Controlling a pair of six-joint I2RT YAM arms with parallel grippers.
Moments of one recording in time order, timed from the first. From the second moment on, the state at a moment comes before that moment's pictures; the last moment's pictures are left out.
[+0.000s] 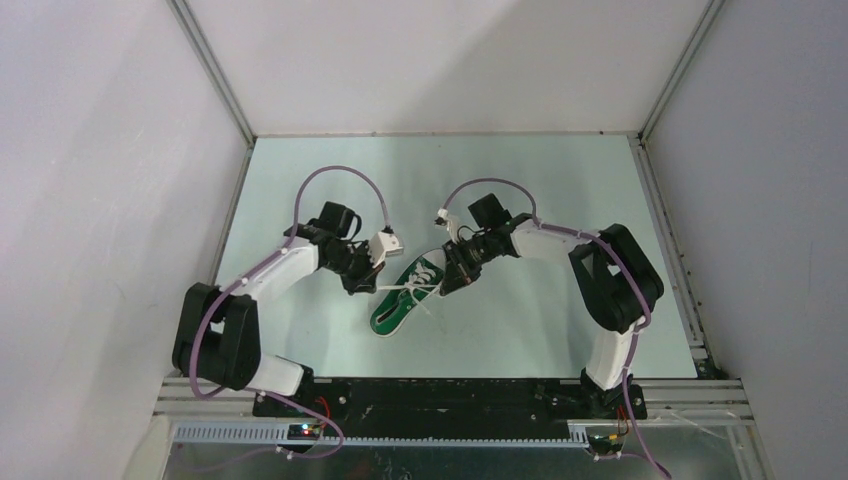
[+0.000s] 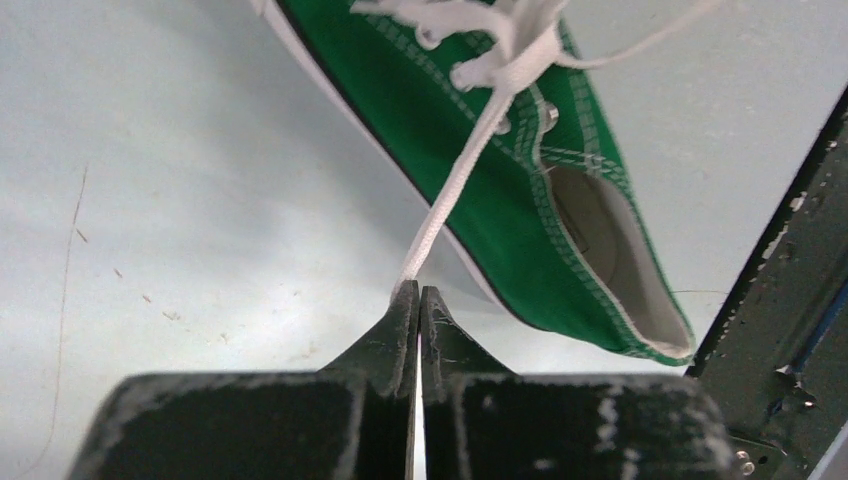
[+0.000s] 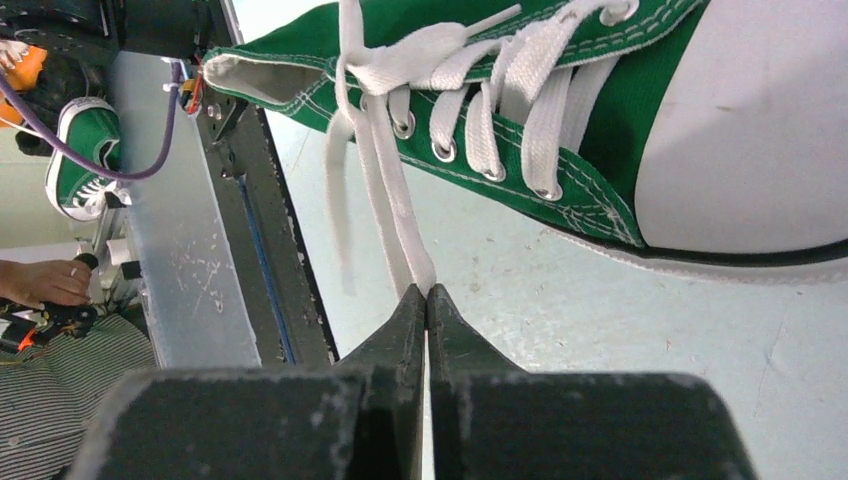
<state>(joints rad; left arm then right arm) -0.32 1.41 0.88 -0.71 0.55 0.75 0.58 1.86 1.12 -0.34 -0.92 0.01</state>
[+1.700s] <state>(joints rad) -0.27 1.57 0.92 -0.59 0.59 0.54 0.57 1.94 1.47 -0.51 -1.08 -0.44</state>
